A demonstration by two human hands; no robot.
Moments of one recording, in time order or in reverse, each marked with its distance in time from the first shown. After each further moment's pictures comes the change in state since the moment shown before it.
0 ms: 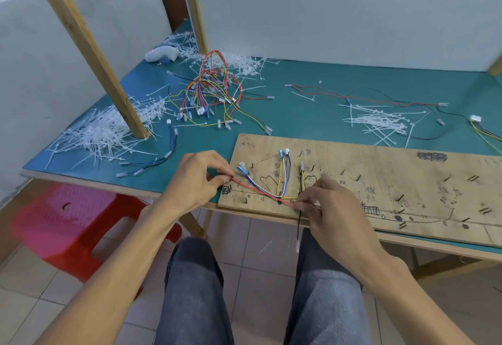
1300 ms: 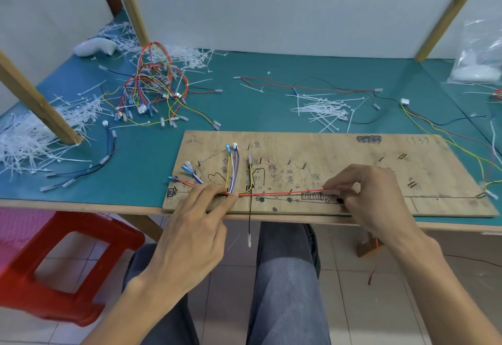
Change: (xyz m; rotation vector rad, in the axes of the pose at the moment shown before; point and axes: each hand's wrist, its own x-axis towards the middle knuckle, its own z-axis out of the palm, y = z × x) left_hand -0.072 0.081 0.074 0.277 -0.008 0.262; right_hand -0.021 0.096 -0.084 0.088 0.125 0.212
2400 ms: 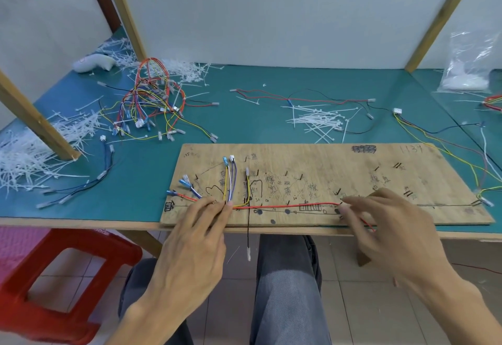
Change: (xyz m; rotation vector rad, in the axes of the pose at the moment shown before) left_hand -0.005 -0.001 0.007 0.165 0.038 0.060; right_hand -0.043 0.007 -0.017 -0.483 0.206 -0.227
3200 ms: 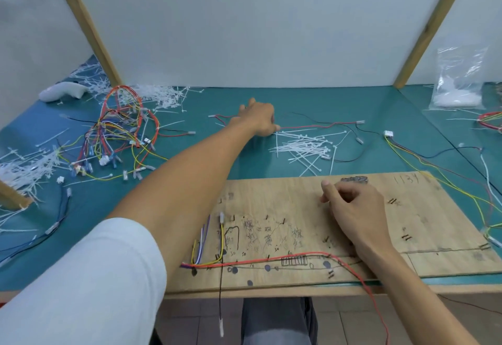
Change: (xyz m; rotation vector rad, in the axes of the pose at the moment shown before) left_hand 0.418 0.000 0.086 -0.094 -0.410 -0.118; right_hand 0.104 0.048 0.088 0.632 0.112 0.479
